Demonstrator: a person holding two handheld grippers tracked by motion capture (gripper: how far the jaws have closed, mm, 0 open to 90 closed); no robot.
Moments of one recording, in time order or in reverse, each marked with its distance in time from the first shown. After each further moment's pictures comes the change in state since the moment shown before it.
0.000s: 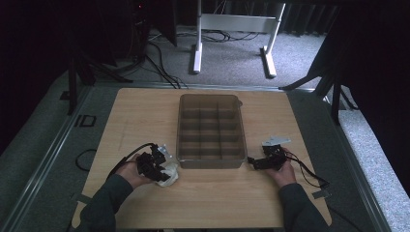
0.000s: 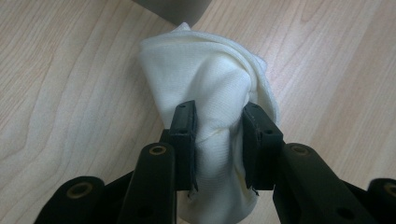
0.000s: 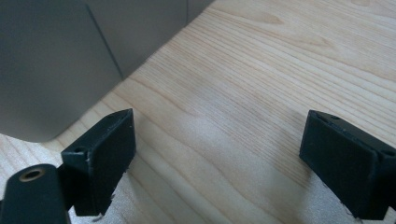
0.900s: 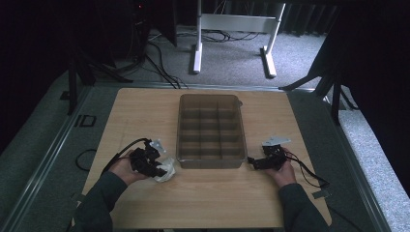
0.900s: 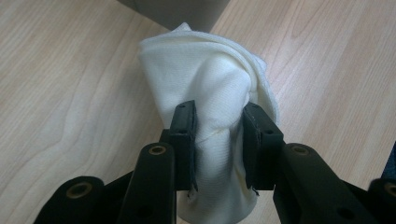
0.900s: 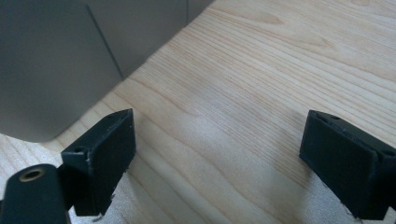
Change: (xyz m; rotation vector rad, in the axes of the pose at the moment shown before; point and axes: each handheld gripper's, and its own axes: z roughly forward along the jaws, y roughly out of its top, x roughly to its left) left arm 0.006 -0.004 -0.024 -0.062 0.008 -0.005; right arm 0.000 0.000 0.000 0.000 0.000 0.001
